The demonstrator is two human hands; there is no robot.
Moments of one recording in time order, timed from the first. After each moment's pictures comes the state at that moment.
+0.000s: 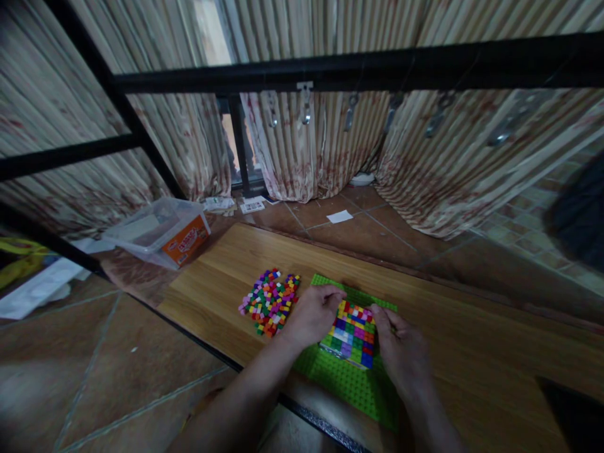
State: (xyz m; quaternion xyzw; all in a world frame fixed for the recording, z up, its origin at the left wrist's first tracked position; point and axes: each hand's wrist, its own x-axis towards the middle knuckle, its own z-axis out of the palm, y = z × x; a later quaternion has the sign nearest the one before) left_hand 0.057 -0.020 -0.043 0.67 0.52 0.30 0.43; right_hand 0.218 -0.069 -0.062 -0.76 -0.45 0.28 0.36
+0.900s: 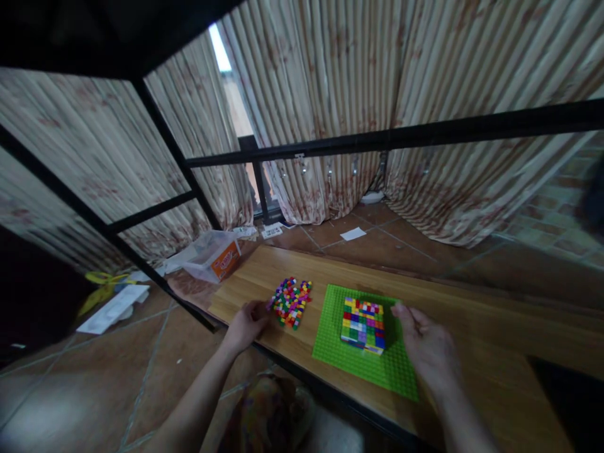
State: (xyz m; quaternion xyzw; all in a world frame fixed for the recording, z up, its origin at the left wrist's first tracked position) left_hand -0.110 -0.075 -0.049 0.63 0.73 0.19 0.18; right_hand 0.258 -0.103 -0.047 -0.75 -0.49 0.23 0.38
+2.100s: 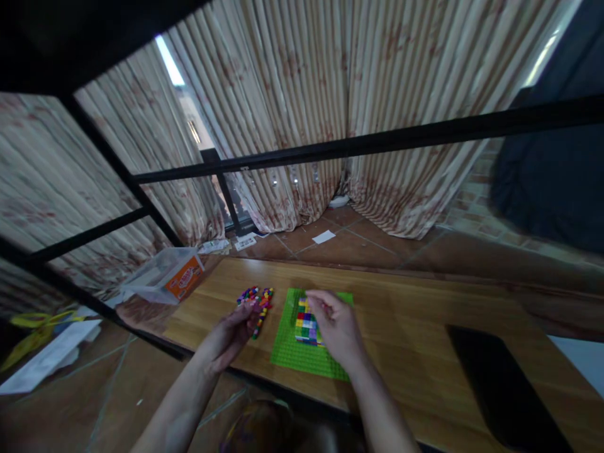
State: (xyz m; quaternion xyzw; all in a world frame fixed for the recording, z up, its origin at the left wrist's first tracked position) left_hand -0.016 -0.077 -0.011 0.31 0.43 0.52 0.68; right_hand 0.214 -0.096 -0.028 -0.51 -0.56 0.33 0.56
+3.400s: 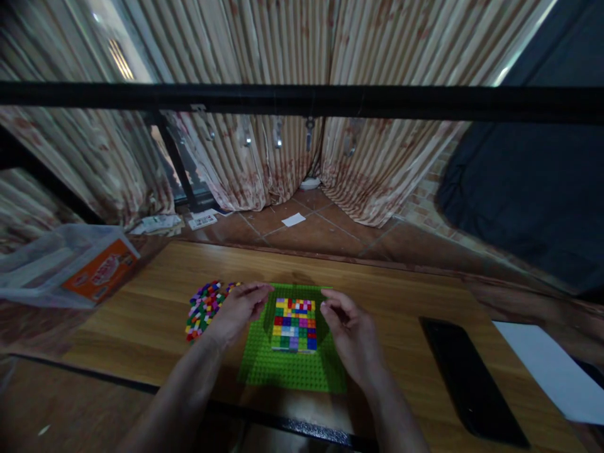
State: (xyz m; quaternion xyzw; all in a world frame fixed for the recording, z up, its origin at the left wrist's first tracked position) left_hand 0.052 -0.014 -0.030 0.42 0.47 0.39 0.67; right_hand 0.252 -0.101 -0.045 -0.65 -0.49 0.30 0.49
